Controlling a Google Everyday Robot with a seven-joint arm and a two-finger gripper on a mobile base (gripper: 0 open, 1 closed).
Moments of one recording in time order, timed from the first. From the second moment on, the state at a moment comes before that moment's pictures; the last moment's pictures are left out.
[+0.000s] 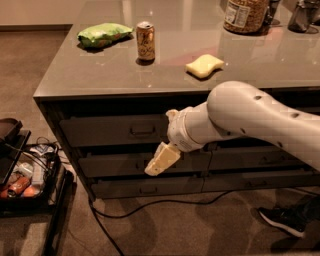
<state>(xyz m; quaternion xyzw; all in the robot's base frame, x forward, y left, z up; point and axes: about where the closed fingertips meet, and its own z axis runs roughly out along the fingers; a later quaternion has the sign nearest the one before) 0.514 -0.012 0.783 -0.56 0.74 0.13 0.34</state>
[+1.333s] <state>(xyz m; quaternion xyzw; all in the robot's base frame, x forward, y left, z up) 0.589 0.010 0.730 -0.52 0.77 0.16 0.33</state>
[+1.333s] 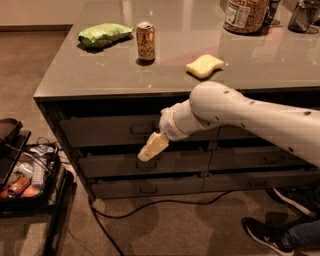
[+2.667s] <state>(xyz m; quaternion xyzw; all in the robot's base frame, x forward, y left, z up) 0.588 0.051 0.716 -0.56 0.75 0.16 0.33</state>
